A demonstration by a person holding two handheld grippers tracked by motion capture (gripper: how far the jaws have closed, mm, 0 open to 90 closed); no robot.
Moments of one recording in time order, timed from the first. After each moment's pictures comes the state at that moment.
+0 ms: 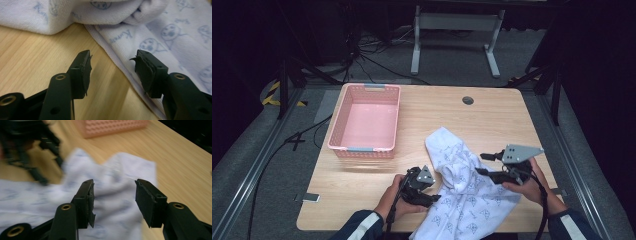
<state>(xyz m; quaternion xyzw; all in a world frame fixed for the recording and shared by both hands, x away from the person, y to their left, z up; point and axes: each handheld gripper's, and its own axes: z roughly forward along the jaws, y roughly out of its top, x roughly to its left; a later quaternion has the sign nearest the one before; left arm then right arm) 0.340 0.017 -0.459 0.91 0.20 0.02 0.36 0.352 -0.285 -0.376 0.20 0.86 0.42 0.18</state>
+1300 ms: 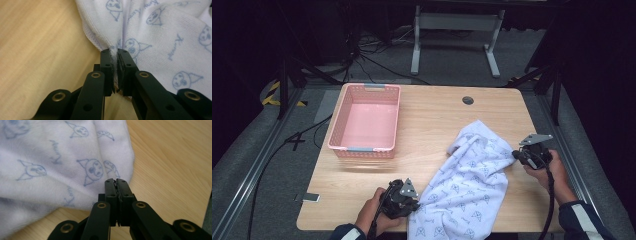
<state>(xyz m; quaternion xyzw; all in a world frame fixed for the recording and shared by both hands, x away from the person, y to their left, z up) 0.294 0.074 -0.449 0.93 0.21 0.00 0.31 0.401 -0.378 -0.419 0.42 0.85 0.22 0.24</state>
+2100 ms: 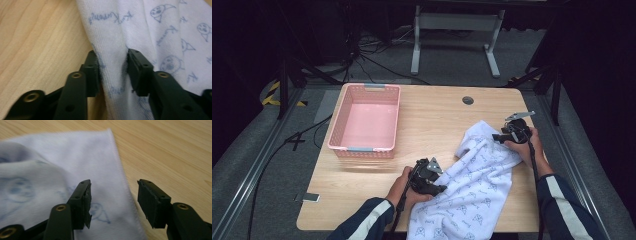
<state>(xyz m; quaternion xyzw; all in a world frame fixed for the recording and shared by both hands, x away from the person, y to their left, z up) 0.364 -0.001 -0.460 0.91 0.19 -0.01 0.36 0.505 -0.362 -0.444 0.45 0.83 0.27 0.20</state>
